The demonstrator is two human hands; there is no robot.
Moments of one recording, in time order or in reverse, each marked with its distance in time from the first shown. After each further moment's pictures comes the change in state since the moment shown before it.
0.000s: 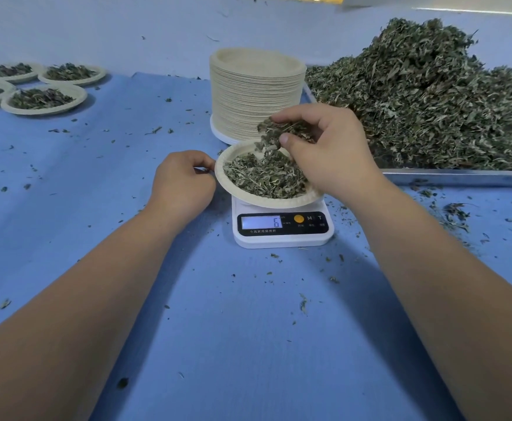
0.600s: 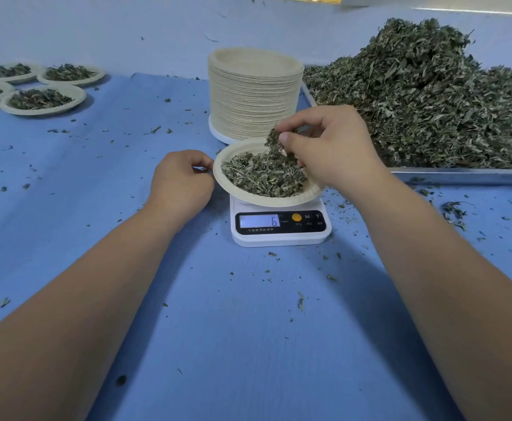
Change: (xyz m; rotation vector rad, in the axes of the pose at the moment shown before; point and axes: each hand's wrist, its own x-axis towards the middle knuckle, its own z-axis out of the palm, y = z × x) left_hand 0.001 -0.002 0.000 -0.011 -0.009 0.015; right_hand 0.002 0.000 -0.007 0.031 -0.019 0.078
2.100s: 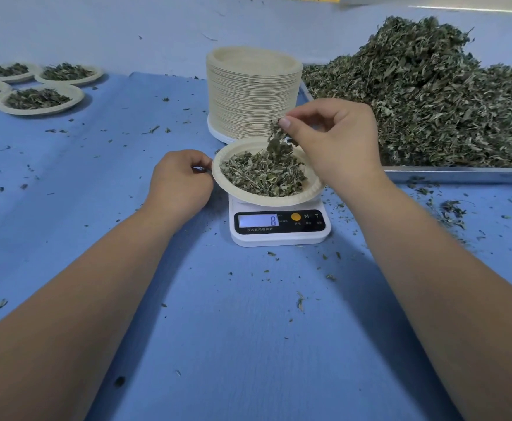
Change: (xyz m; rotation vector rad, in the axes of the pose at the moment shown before) left_hand 0.001 0.000 0.000 0.027 -0.003 -0.004; right_hand -0.001 0.007 0.004 0.123 0.175 -0.038
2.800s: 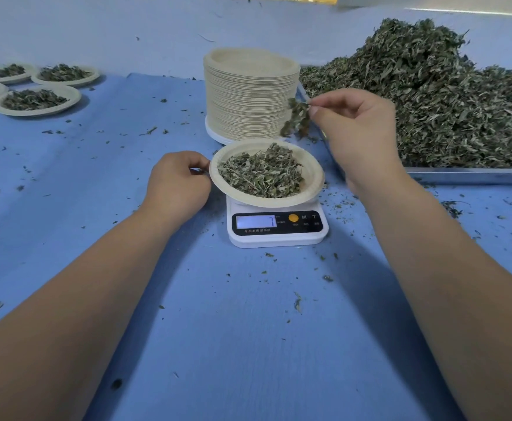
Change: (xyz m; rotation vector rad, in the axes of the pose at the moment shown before) left_hand -0.002 0.002 -0.002 0.000 -0.016 0.009; right_hand 0.012 0.004 -0.018 0.209 0.092 0.093
